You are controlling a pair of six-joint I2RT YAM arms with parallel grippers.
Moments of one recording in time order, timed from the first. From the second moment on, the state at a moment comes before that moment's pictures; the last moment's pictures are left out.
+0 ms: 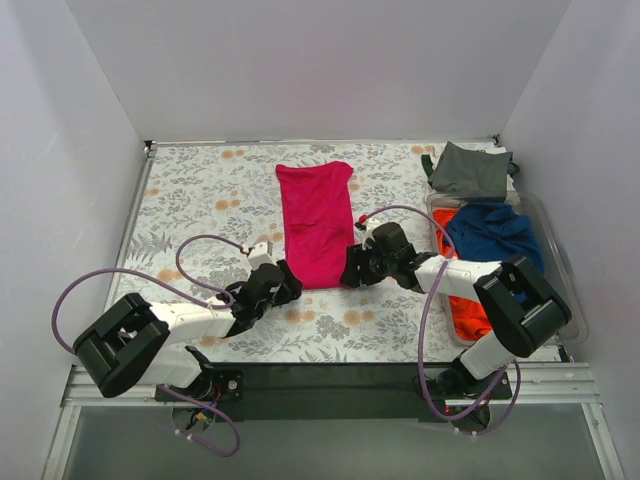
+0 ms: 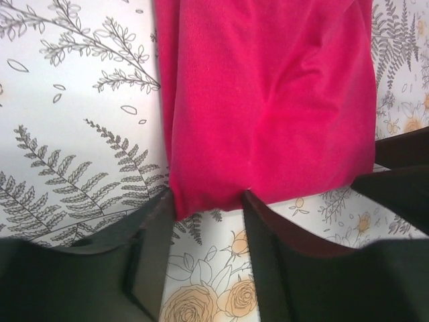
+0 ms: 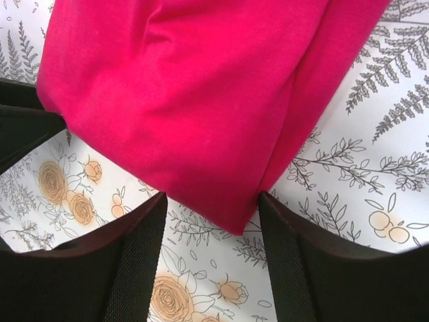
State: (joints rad) left arm -0.81 1.32 0.36 0.30 -0.33 -0.88; right arm 0.65 1.55 0.67 0.12 -0.27 0.38
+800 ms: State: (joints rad) left arm -0.82 1.25 0.27 0.32 -0.12 -0.88; right arm 0.75 1.34 0.55 -0.07 -0.25 0.39
